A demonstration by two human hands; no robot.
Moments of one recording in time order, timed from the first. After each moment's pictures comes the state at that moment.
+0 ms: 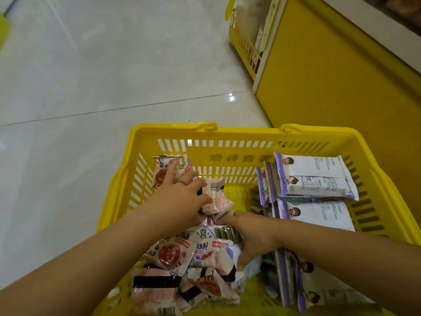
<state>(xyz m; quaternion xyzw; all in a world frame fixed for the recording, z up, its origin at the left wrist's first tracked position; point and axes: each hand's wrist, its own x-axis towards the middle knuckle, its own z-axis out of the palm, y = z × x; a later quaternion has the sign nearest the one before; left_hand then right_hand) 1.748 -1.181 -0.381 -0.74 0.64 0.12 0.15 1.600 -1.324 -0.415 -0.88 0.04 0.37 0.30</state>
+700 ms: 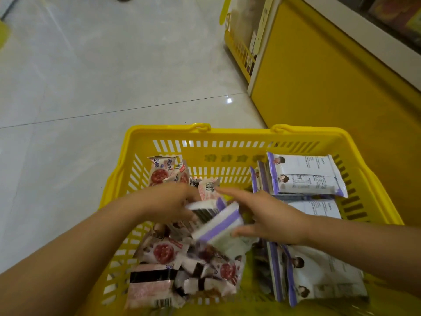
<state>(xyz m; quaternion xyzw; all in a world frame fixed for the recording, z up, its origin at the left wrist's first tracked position) 1.764 -1.182 -0.360 -0.74 0.52 0.42 -0.02 1.577 -1.330 -0.355 -0.89 0.09 0.16 0.41</state>
